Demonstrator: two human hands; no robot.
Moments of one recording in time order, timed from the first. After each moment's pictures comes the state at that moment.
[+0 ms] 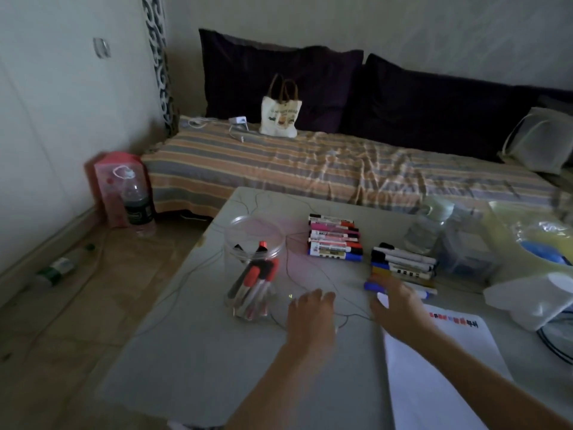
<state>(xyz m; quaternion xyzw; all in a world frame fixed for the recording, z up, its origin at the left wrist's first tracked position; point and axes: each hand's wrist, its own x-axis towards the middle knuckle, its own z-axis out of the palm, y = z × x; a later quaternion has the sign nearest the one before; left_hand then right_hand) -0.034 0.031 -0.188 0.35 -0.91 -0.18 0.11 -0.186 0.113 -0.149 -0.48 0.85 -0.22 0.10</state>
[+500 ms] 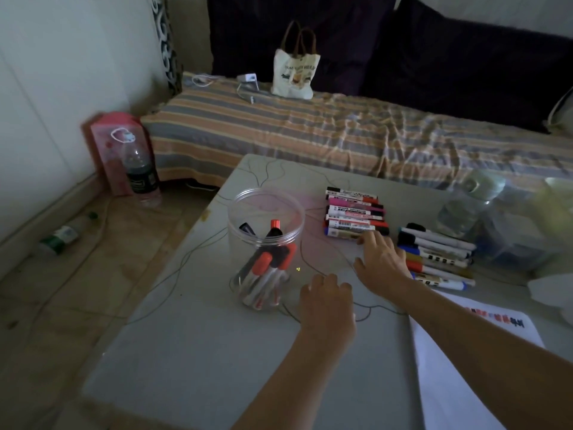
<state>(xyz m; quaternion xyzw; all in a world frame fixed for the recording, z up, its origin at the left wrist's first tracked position) -0.046 0.013 -0.205 0.38 -0.92 -0.12 0.07 -0.195 0.008 -0.188 -0.51 0.85 -0.09 0.03</state>
